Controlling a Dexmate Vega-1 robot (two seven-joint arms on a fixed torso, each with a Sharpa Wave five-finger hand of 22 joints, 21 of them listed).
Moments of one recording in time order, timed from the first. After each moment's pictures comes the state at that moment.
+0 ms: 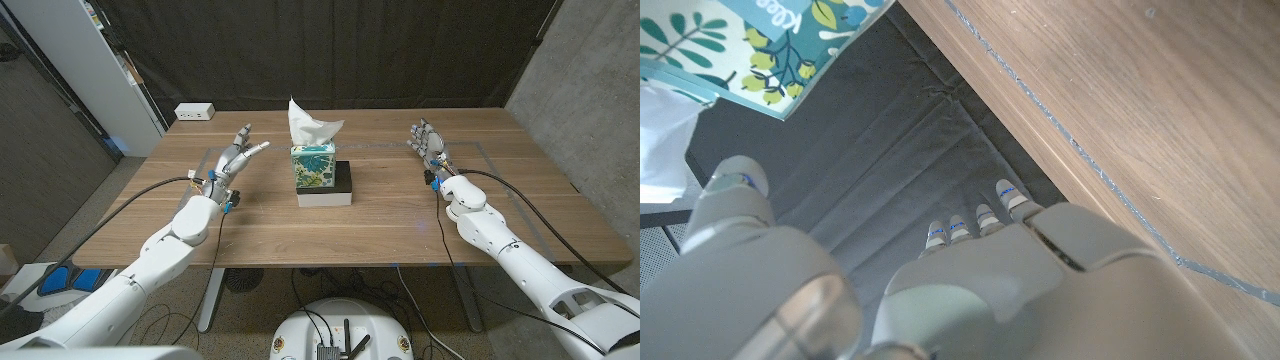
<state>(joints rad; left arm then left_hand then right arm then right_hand) 1.05 0.71 0.33 -1.54 -0.27 -0.35 0.23 0.42 -0.19 0.27 -0.17 0.38 -0.17 -0.06 0.22 0.19 -0.17 -0.10 0.19 0.19 -0.17 -0.01 0.18 0.18 -0.06 0.01 0.24 0.17 -0.80 -0.47 -0.39 -1.26 0.59 0.28 -0.06 0.17 0.14 0.40 0.09 0.19 0.22 0.06 0.19 0.17 0.19 0.01 0.20 0.19 0.05 -0.04 0.22 0.23 0.26 -0.03 0.21 0.17</state>
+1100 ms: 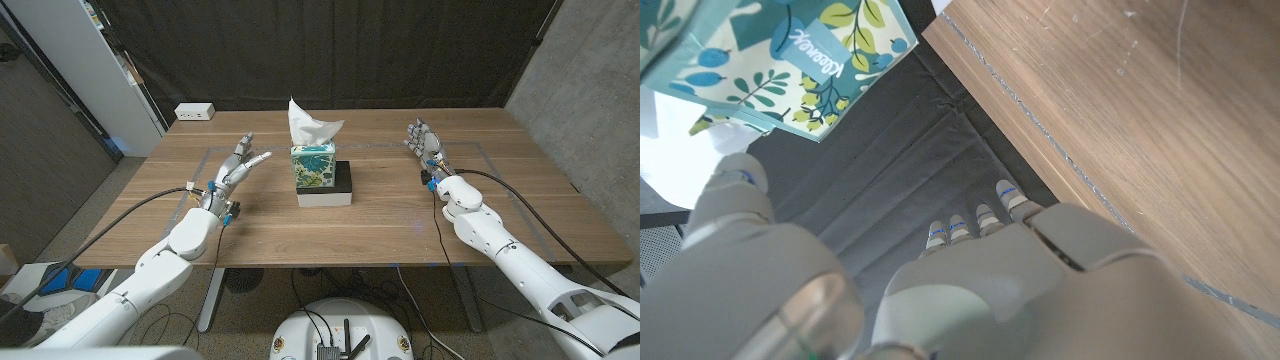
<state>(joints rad) 1.15 0.72 0.30 -1.61 -0.26 -0.38 0.24 0.44 -0.18 0.24 -0.17 0.40 -0.17 -0.04 0.23 0.19 -0.17 -0.10 0.20 0.19 -0.17 -0.01 0.18 0.18 -0.06 0.01 0.22 0.18 -0.80 -0.47 -0.40 -1.29 0.58 0.27 -0.08 0.17 0.14 0.40 0.08 0.19 0.22 0.06 0.19 0.17 0.20 0.00 0.20 0.19 0.05 -0.04 0.22 0.22 0.26 -0.03 0.20 0.17</state>
